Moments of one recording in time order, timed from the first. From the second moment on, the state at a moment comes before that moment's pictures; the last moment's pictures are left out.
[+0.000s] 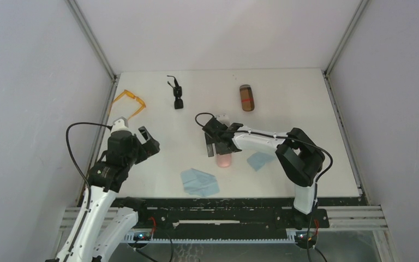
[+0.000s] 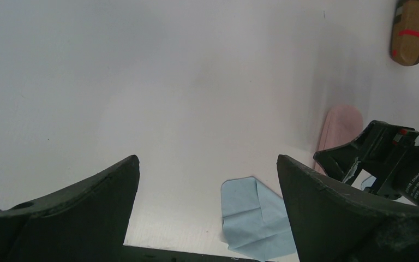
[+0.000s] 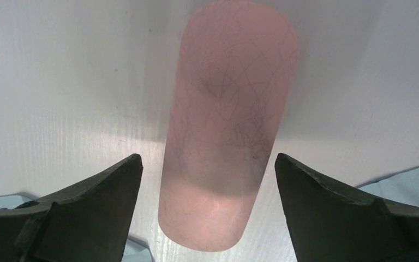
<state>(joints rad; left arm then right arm) -0.23 0.65 0.76 -0.78 -0.19 -0.62 0.87 1.89 1.29 -0.60 0.31 0.64</state>
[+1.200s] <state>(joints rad) -0.82 1.65 1.06 -0.27 -0.17 -0.61 0.33 1.03 0.55 -0.23 -0.05 0.59</state>
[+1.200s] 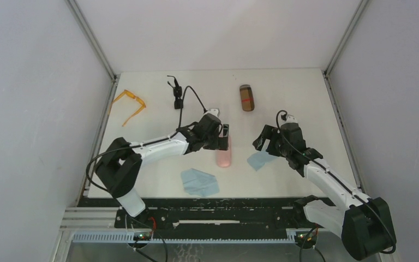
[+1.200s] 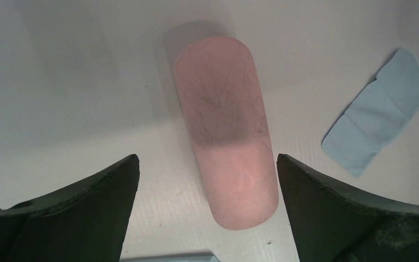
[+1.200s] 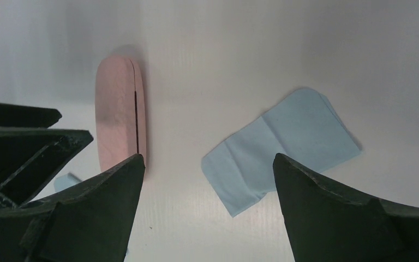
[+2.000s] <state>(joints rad) -0.84 1.85 1.20 -0.30 -0.16 -0.63 0.32 1.03 0.51 -0.23 -0.08 0.57</state>
